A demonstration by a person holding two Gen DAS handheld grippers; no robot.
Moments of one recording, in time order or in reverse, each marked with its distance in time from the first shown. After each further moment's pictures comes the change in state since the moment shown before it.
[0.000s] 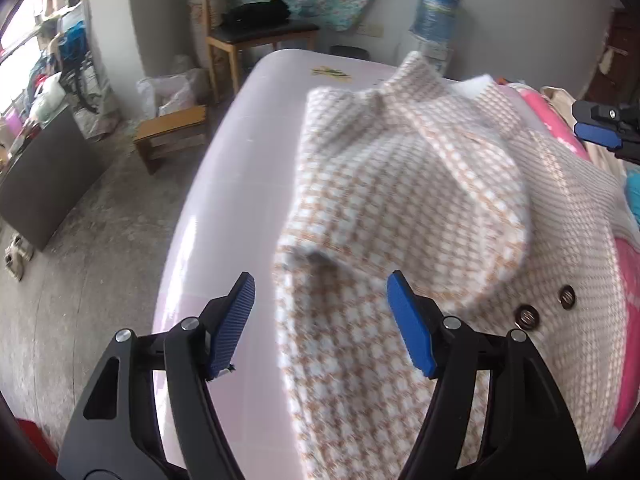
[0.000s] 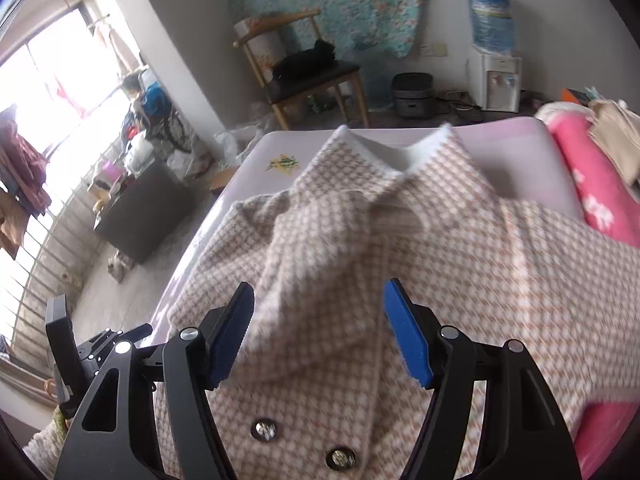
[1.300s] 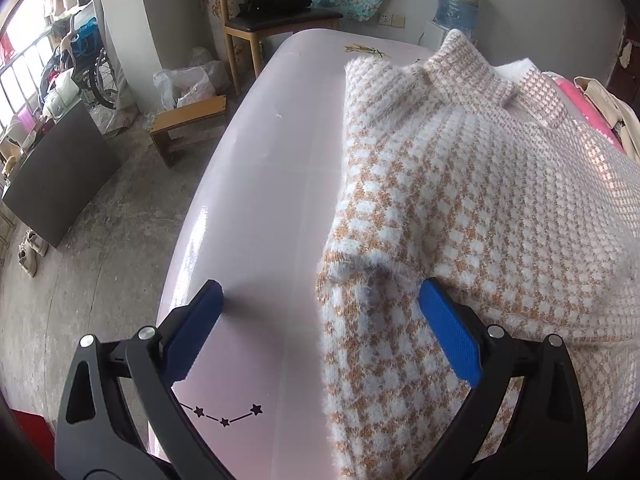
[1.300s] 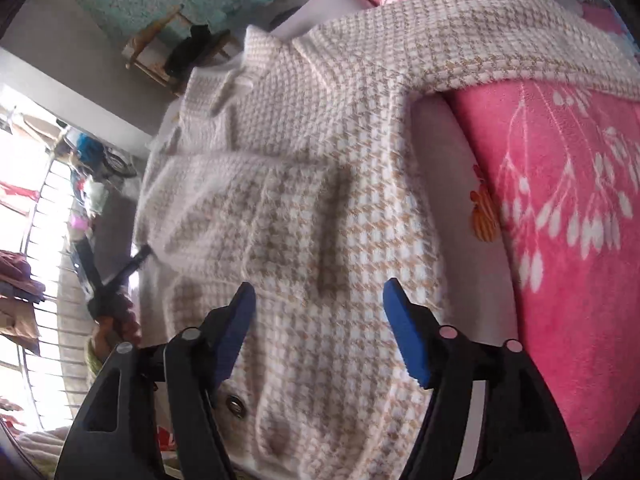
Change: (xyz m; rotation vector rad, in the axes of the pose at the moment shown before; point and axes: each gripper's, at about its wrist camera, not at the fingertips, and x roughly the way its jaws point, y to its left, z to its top) left arm 0.037 0.020 -0.009 0.022 0.028 0.055; right arm -0.129 -0.114 -0.202 0.497 0.112 -0.015
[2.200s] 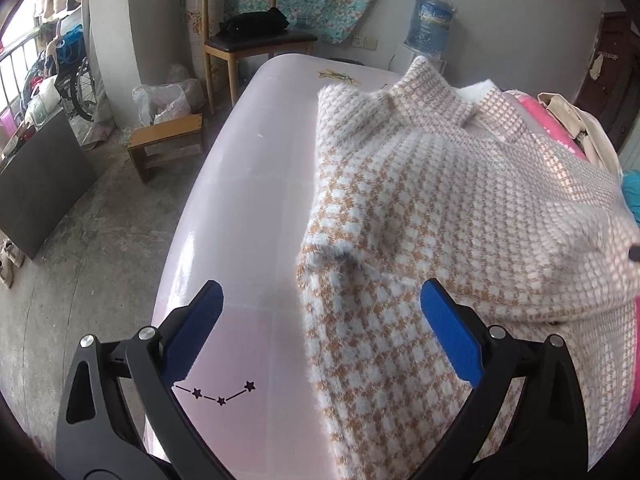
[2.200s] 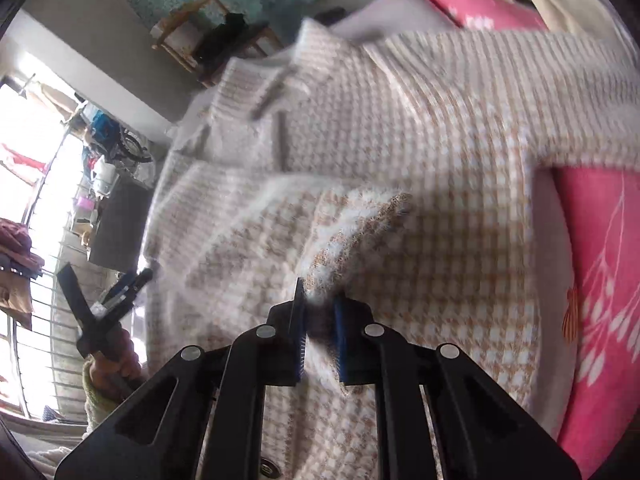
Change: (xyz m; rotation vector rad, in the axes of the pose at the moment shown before) left arm -0.030 0.004 -0.016 0.018 -0.095 -0.134; right arm 0.042 0.086 0.043 -0.173 -0.040 0.001
